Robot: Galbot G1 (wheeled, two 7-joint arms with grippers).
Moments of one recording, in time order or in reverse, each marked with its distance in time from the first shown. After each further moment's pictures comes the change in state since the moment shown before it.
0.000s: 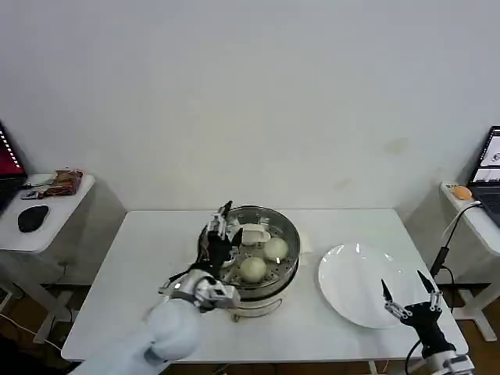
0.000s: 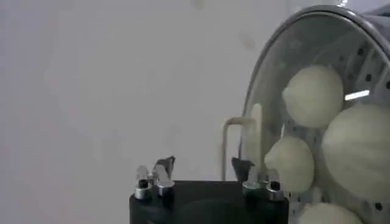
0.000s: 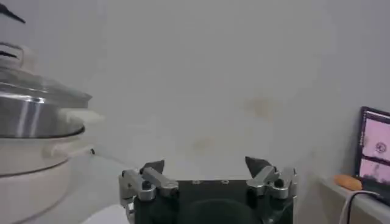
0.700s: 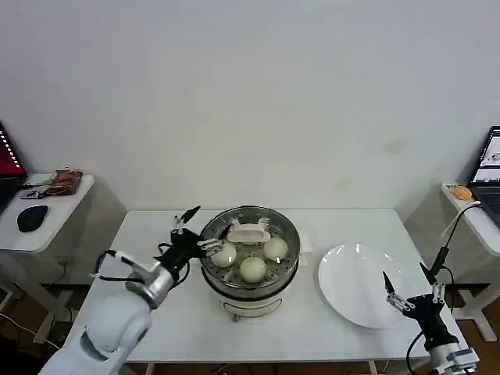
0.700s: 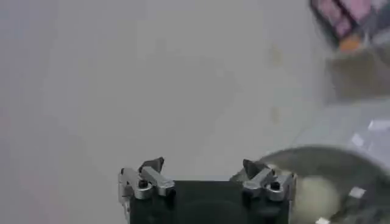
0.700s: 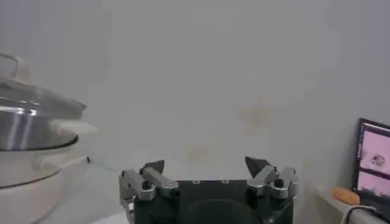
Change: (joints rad) left arm 0.246 -0.035 -0.452 -0.006 -1.065 -0.275 -0.067; right arm 0.021 -0.025 0.000 0.007 0.049 -0.004 -0.011
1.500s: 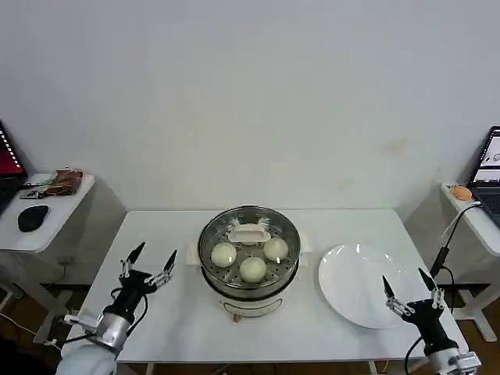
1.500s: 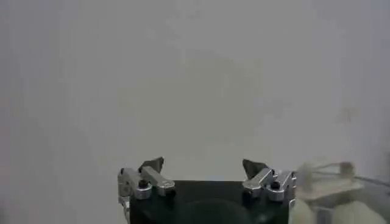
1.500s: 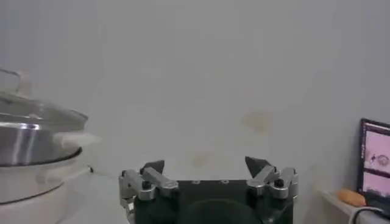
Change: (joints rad) left arm 0.341 0.024 -0.186 0.228 -0.091 -0.530 0.002; right arm -0.033 -0.005 -0.010 0.007 0.078 -0.043 -0.001
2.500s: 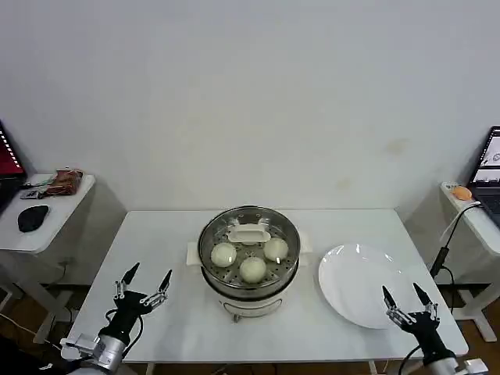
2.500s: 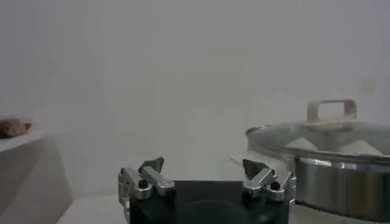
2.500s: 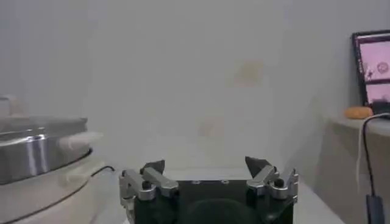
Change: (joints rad) left arm 0.104 -0.002 -0.013 0.002 0.012 -0.035 -0.028; right arm -0.020 -0.018 -0.019 -0.062 0.278 -0.066 -0.083
